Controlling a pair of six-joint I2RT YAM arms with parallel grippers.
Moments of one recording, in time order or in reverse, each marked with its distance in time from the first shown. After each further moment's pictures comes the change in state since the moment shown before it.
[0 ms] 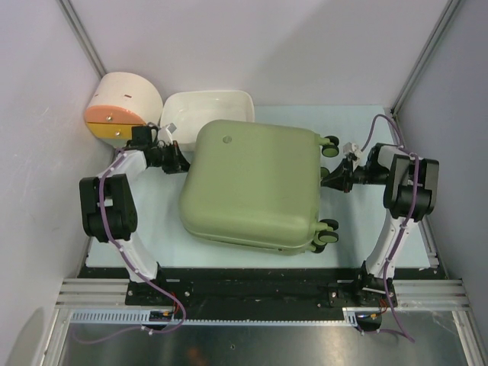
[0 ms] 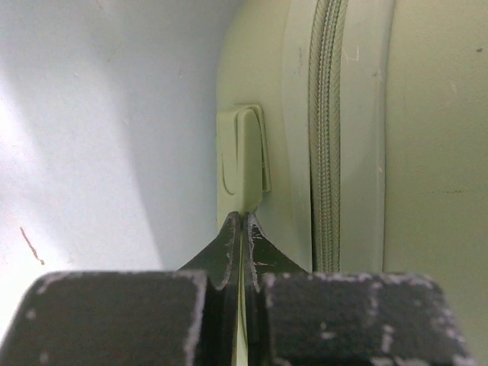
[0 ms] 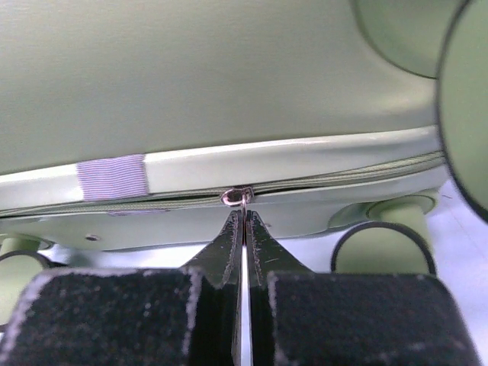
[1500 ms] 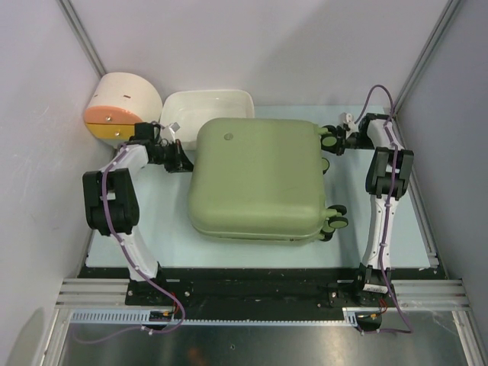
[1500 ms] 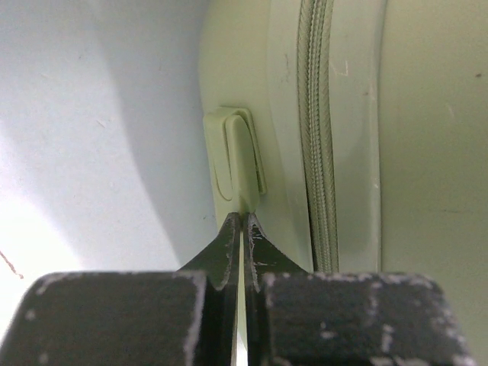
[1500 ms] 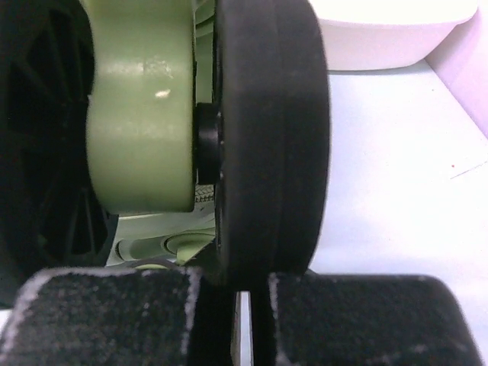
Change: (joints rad) left arm -0.012 0.072 0.090 -0.098 0.044 0.028; right arm 0.065 0.537 0.916 -0.078 -0.076 0.023
